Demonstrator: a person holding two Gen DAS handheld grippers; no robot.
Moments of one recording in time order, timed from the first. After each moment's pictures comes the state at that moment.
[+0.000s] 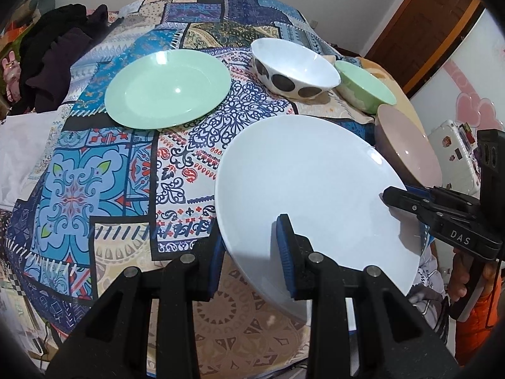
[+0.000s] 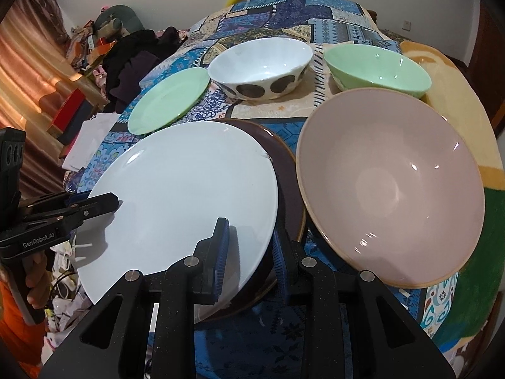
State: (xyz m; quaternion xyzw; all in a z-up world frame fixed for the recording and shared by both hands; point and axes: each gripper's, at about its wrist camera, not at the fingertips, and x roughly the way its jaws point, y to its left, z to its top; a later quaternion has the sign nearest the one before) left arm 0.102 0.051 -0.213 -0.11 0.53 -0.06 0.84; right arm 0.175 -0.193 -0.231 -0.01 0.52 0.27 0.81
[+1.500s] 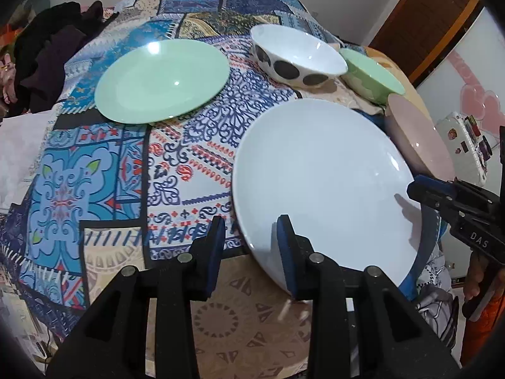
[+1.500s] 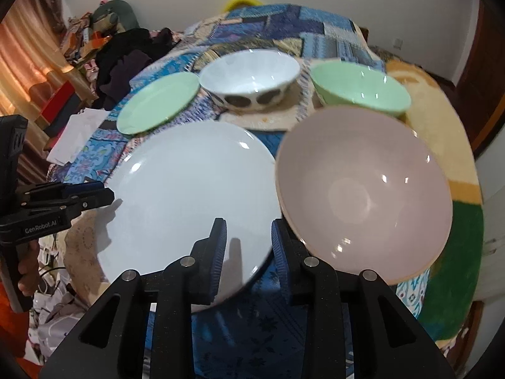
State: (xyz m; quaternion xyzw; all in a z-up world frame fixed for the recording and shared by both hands) left arm 0.111 0.048 -0.227 -0.10 0.54 -0.06 0.83; right arm 0.169 -0.194 -0.213 -0.05 0.49 0.24 0.84
